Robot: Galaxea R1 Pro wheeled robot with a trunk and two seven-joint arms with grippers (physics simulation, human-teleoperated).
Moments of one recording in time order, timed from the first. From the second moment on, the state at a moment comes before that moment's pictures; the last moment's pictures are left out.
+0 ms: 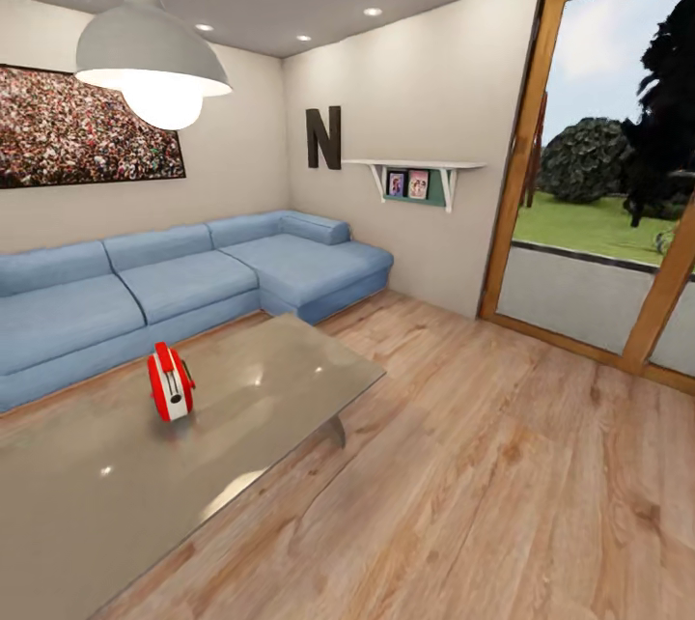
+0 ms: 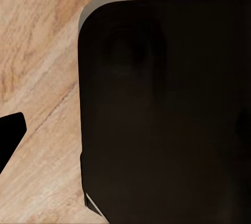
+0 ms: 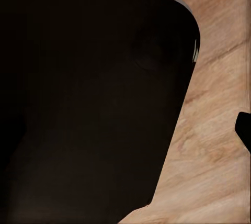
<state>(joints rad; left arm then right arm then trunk) 0.01 0.01 0.00 -0.02 0.01 -0.09 0.00 0.00 0.01 0.35 -0.02 -0.12 -0.06 0.00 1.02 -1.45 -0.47</state>
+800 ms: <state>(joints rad) 0.01 0.01 0.00 -0.02 0.01 -0.09 0.00 0.00 0.01 0.35 -0.02 -0.12 -0.06 0.00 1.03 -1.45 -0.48</state>
